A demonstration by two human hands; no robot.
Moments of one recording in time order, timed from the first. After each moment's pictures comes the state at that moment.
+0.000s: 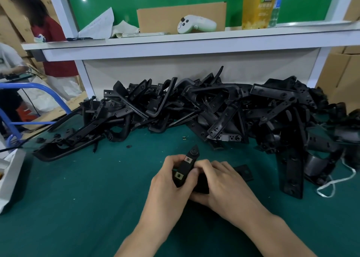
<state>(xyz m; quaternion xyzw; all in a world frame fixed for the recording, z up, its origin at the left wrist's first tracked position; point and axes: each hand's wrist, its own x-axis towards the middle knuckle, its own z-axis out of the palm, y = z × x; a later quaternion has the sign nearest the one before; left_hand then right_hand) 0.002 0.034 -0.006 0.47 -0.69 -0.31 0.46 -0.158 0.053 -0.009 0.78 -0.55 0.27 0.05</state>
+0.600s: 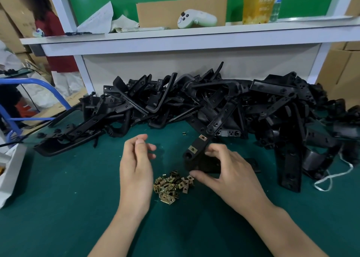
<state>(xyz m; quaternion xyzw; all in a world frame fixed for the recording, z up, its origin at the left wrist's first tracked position) 0.027 0.016 0.014 0.46 -0.52 -0.33 0.64 -0.169 0.058 -0.006 0.72 -0.59 0.37 0.02</state>
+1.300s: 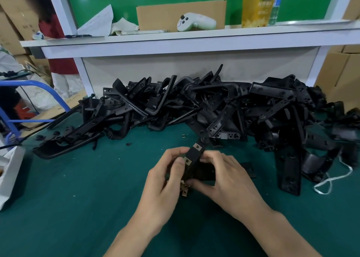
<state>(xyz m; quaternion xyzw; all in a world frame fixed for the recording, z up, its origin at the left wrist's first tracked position) 0.009 0.039 0.008 0.37 -0.68 -0.38 0.51 -0.163 0.058 -0.005 0.74 -0.56 0.36 0.06</state>
